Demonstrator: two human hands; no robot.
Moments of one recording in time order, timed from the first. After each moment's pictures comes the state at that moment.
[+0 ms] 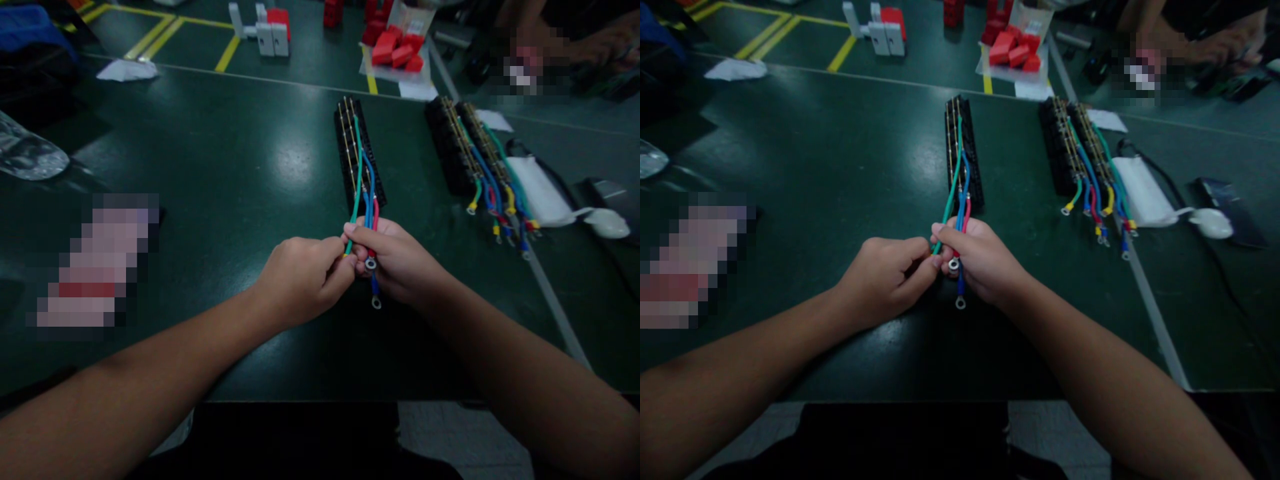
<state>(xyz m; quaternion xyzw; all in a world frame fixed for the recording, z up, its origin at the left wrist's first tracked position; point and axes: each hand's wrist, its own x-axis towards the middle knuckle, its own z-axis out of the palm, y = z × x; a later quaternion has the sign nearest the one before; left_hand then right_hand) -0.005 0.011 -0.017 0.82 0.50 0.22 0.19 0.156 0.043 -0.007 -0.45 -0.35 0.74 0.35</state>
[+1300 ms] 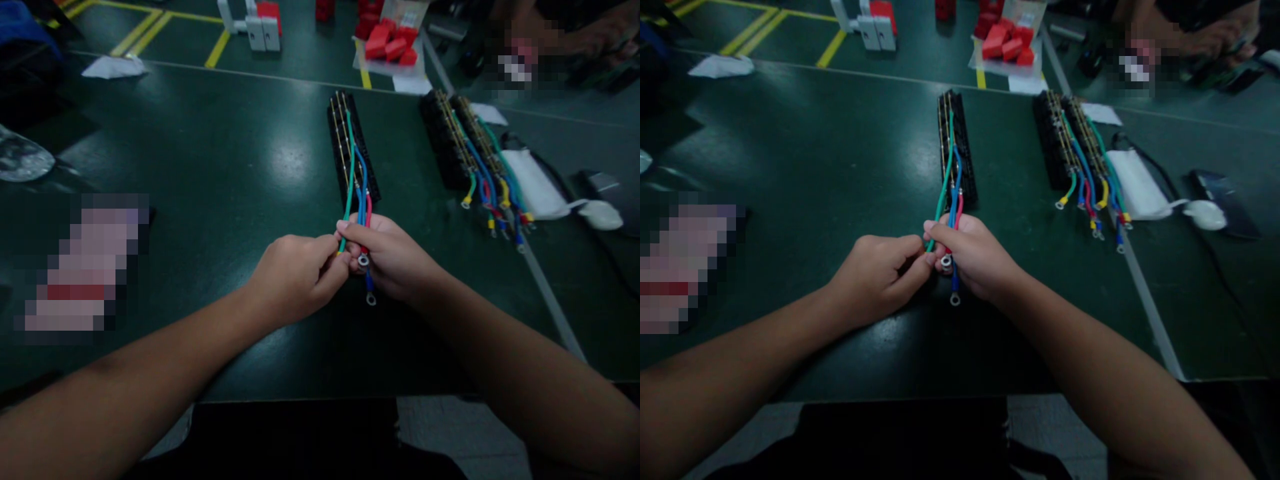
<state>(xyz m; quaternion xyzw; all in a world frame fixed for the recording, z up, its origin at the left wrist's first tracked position) -0.006 0.011 -0.016 0.82 0.49 0.21 0.19 0.156 0.042 -0.009 -0.44 -0.37 0.74 0.35</state>
